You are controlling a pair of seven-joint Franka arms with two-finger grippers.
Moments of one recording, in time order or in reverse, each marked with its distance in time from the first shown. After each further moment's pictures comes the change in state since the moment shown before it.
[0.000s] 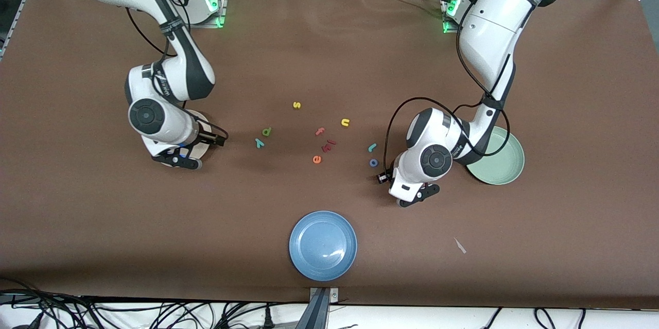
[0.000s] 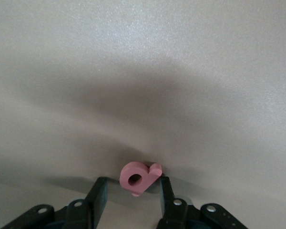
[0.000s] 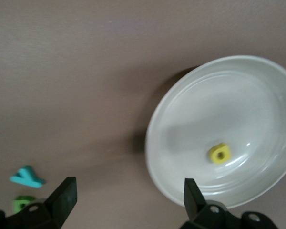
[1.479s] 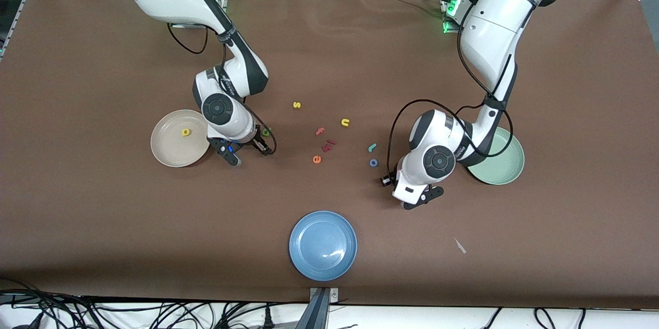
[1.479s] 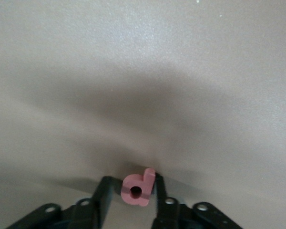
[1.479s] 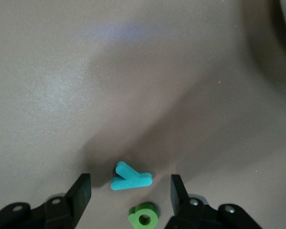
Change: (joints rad) left arm -0.006 0.001 0.028 0.007 0.005 0.003 0.000; right arm 0.167 0.166 0.016 0.008 0.097 0.270 0.609
